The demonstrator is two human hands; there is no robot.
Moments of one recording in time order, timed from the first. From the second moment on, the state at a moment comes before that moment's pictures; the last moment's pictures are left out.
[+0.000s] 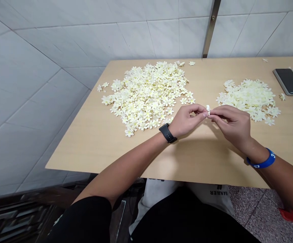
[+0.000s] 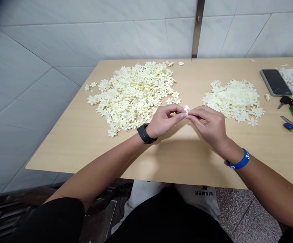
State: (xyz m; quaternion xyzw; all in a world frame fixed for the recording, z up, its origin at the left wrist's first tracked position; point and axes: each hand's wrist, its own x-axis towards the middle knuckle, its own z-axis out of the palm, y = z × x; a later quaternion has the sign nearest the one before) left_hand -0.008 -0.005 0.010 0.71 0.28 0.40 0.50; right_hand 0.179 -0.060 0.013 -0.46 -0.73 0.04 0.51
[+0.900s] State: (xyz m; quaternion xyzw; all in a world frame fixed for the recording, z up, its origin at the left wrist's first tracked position) left_hand -0.011 -0.001 0.009 0.73 0.25 0.39 0.50; right_hand 0.185 -0.060 0.014 -0.43 -0.75 0.04 0.50
